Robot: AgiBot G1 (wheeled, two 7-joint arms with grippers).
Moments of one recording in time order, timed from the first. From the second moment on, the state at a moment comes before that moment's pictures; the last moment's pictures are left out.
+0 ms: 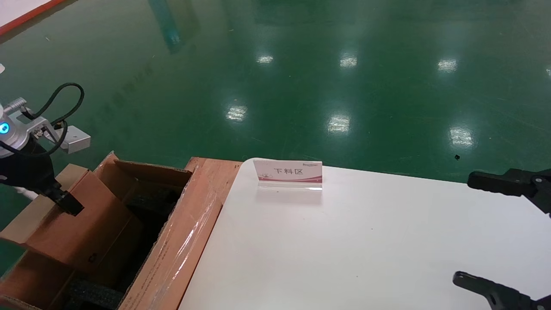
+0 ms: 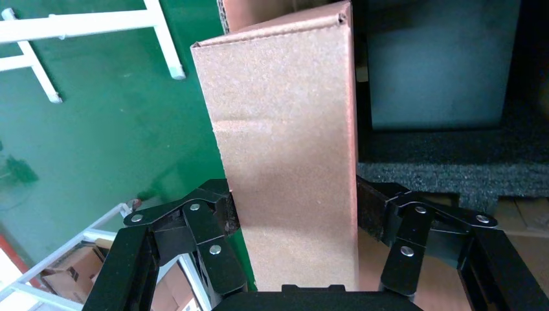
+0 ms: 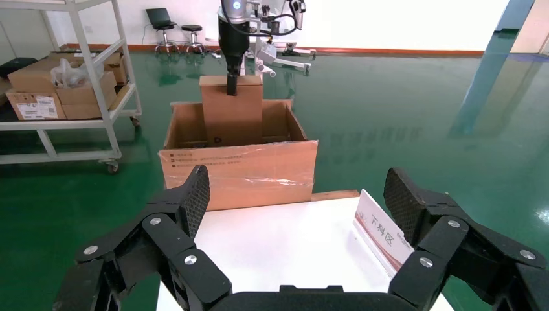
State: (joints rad) left arm -2.47 0.79 2.74 -0.78 1.12 1.18 -1.19; right arm 1.08 -0.61 -0.30 1.28 -0.72 -1.49 0.18
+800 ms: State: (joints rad) left arm -2.23 0.82 2.70 -0.62 1.06 1.15 -1.13; right arm 1.08 -0.60 -0.30 1.28 -0.72 -1.49 0.18
